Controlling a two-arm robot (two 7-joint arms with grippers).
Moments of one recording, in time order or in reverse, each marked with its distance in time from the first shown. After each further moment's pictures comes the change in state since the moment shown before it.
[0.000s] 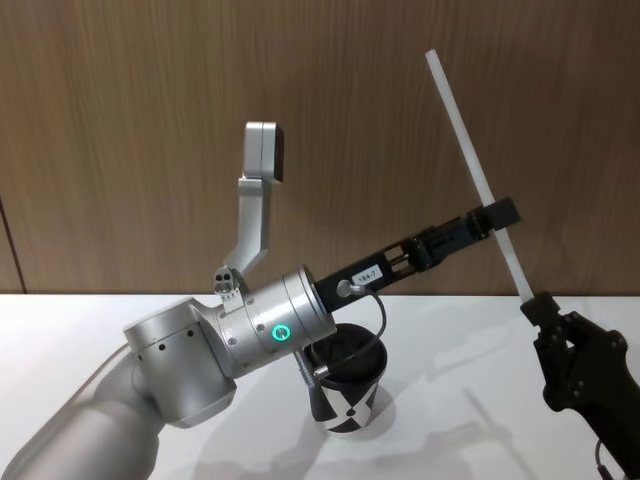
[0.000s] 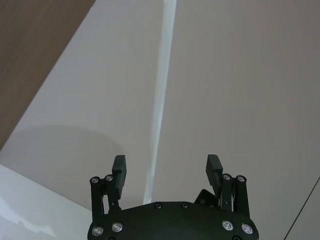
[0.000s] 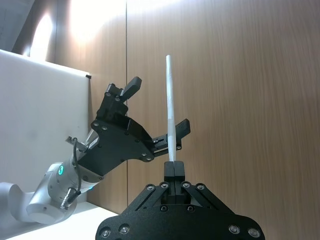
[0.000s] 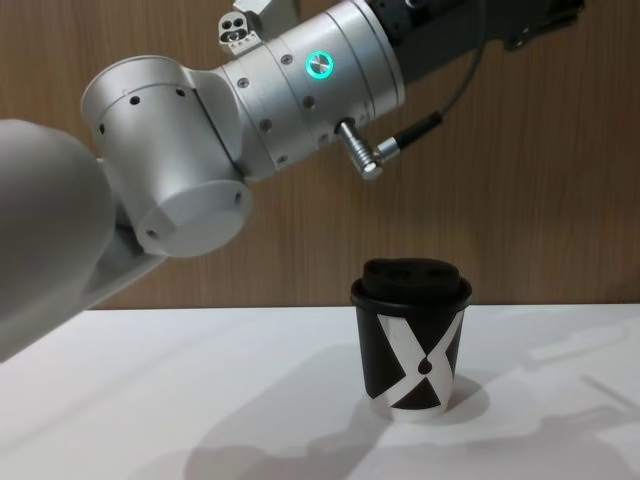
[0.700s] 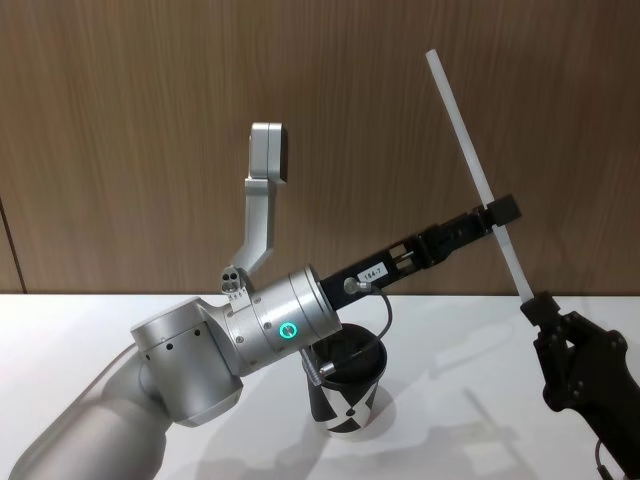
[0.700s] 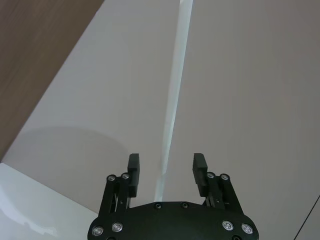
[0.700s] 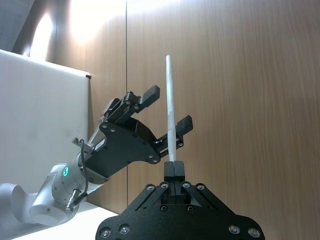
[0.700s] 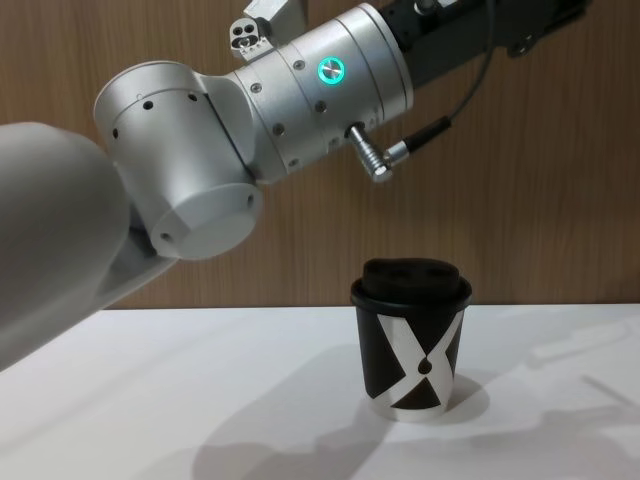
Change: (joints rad) left arm -0.012 -0.012 0.009 0.028 -0.004 -0.020 0.014; right arm 0.000 0.000 0.000 0.000 0.000 0.000 0.000
